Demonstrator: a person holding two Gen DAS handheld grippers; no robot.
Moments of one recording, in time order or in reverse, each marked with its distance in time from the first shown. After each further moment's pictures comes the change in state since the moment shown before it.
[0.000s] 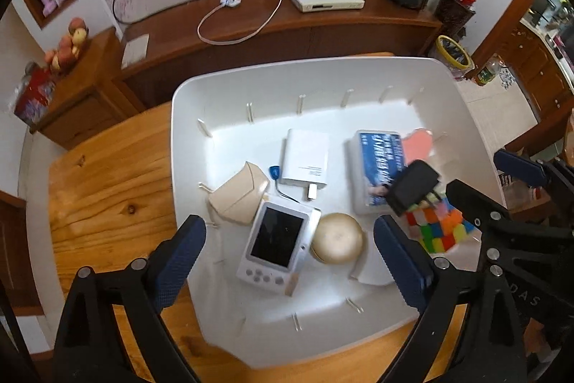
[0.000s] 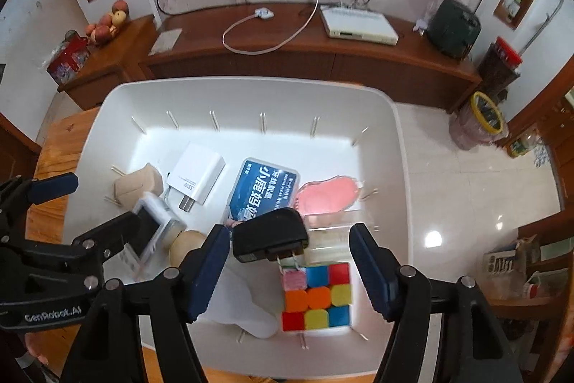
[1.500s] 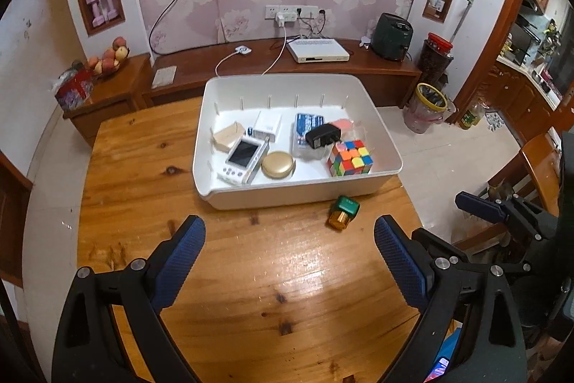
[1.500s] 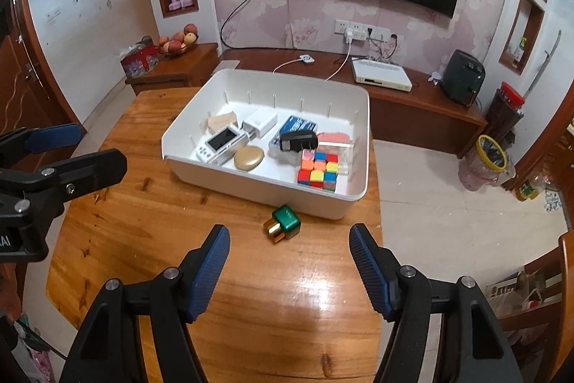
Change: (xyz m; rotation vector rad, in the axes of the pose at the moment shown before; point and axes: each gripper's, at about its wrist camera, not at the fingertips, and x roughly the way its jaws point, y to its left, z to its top) left arm -0.136 -0.064 -0.152 -0.100 -0.242 0.013; right arm -0.141 -0.024 -0.180 -0.133 -0.204 0.139
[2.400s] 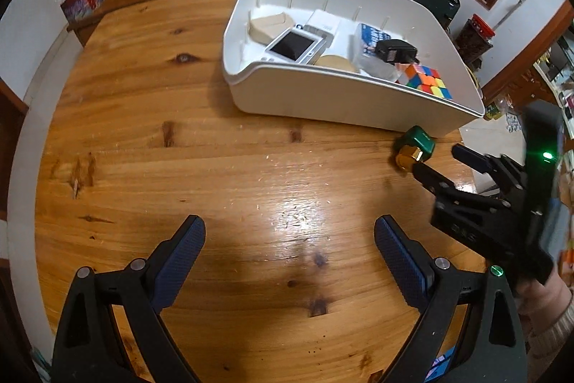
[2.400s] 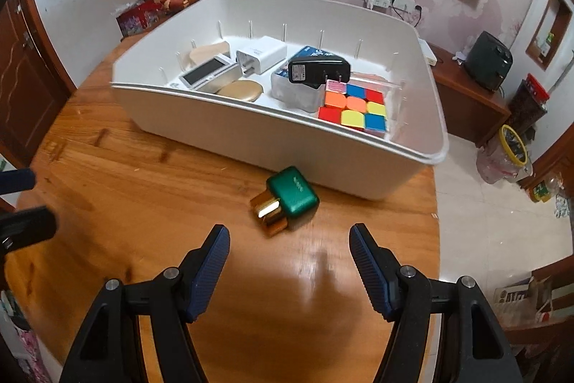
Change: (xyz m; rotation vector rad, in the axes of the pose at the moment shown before) left arm 0.093 0.061 -0.064 -0.177 0.227 0.001; right arm 0.146 0.011 -0.019 -0.088 0.101 -0.014
